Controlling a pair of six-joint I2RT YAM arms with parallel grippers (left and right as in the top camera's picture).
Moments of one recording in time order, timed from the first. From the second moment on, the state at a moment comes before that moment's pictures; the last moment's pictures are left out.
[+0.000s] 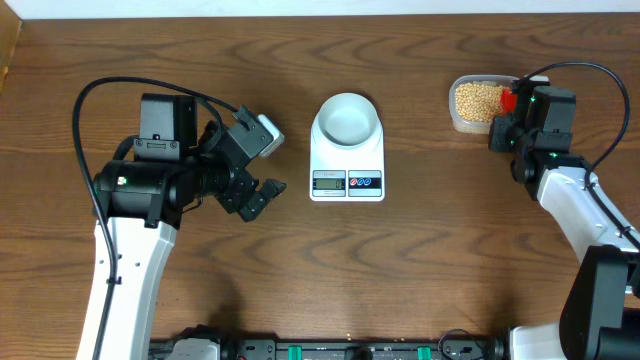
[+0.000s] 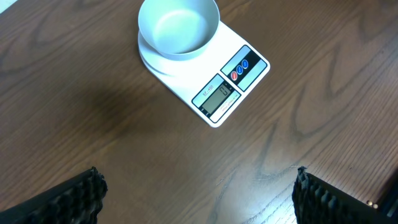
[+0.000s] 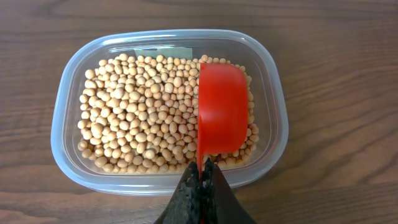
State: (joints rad) left arm -0.09 1.24 1.30 -1.10 0.47 0.67; right arm -0.07 1.61 0.92 -0.05 0.02 -0.01
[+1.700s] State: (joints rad) left arm -0.09 1.24 1.30 -1.10 0.47 0.67; right arm -0.07 1.65 0.93 -0.05 -0.01 0.04
